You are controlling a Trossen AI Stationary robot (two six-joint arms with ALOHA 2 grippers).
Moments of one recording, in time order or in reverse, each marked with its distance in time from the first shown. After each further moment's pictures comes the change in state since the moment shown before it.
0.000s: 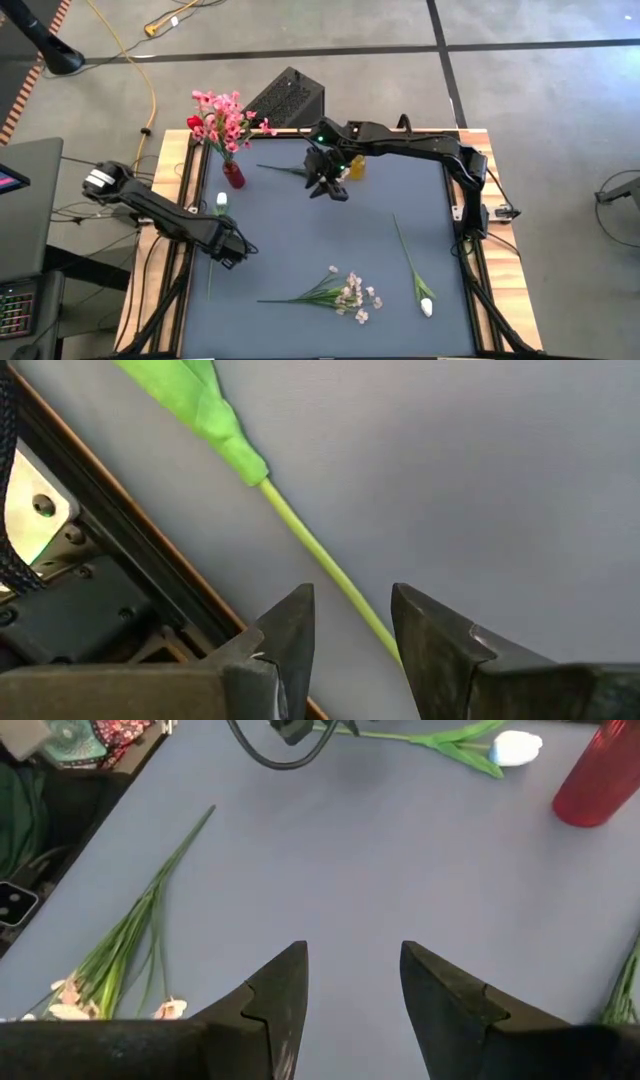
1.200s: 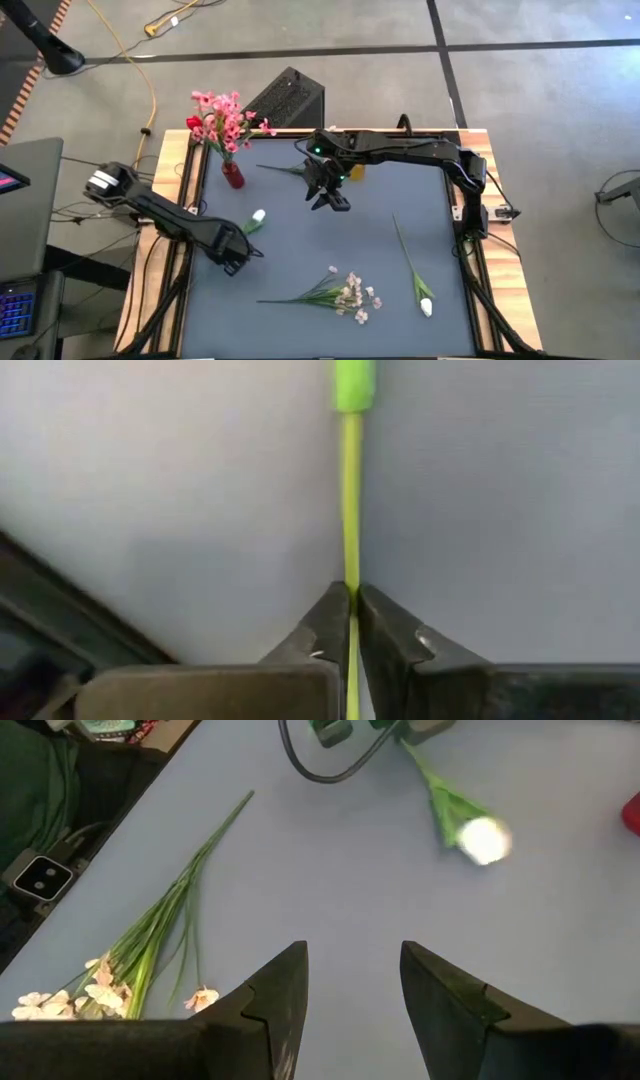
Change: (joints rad) left arm 0.001 0.044 -0.059 0.196 0.087 0.088; right arm 0.064 0.000 0.000 -0.036 -0.002 -0.033
